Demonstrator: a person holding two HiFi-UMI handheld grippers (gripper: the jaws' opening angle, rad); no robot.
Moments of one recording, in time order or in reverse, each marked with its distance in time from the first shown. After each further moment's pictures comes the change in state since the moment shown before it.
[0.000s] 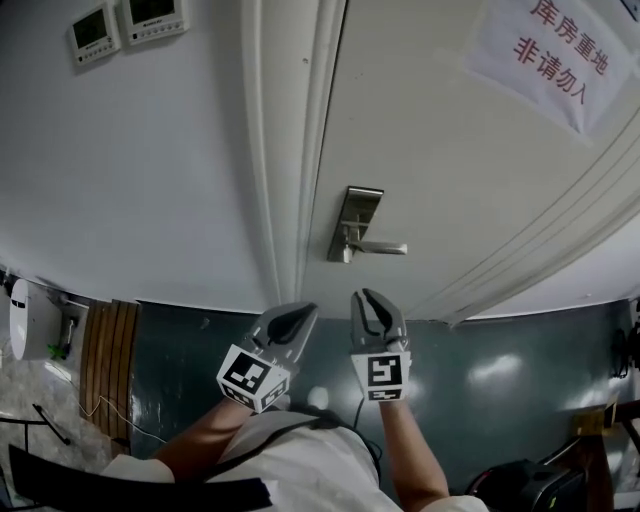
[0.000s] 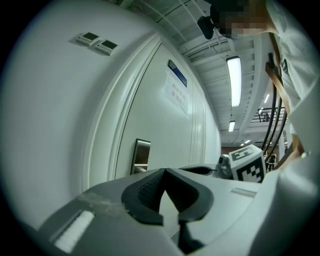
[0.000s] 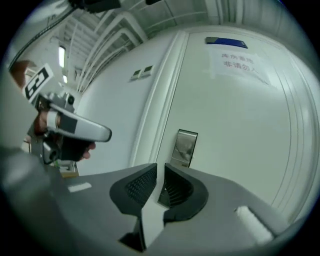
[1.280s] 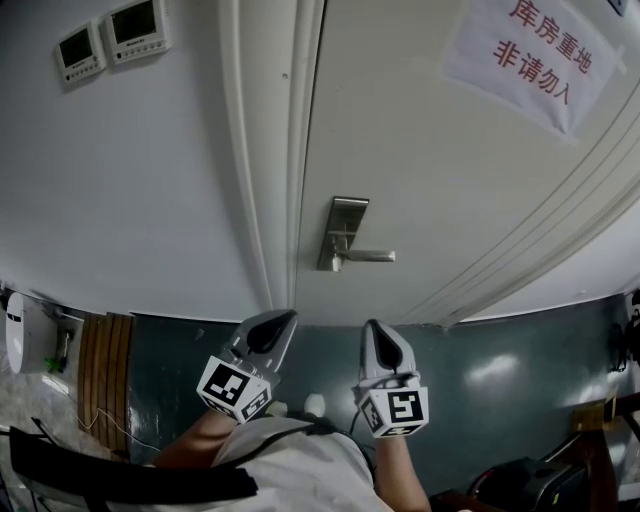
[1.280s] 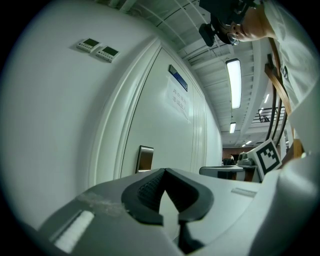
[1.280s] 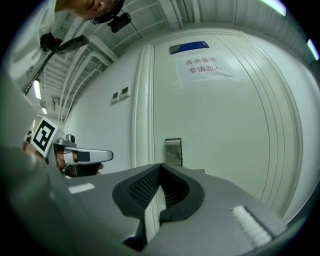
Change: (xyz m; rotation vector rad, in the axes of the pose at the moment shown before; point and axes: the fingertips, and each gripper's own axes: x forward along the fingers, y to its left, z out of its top) left arm -0.014 0.008 0.020 0.008 -0.030 0.016; right arm -0.064 -0.019 0.020 0.314 -0.079 -0.080
